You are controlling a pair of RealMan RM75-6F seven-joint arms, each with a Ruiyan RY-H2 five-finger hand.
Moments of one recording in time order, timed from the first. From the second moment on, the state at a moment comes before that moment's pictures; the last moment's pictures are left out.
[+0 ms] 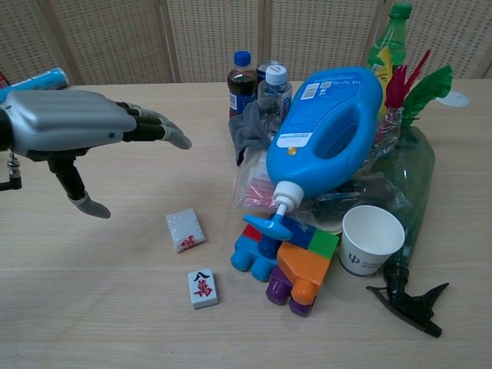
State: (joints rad) left arm -0.69 -1.25 -0.11 -1.75 1.42 0.73 0.44; right arm -0.04 -1.03 0.02 -1.89 -1.59 1.58 -0.02
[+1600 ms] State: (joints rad) left arm -0.92 -1.65 0.01 -1.47 0.92 0.81 0.80; right arm -0.04 -1.00 0.03 -1.88 -1.57 1.58 0.05
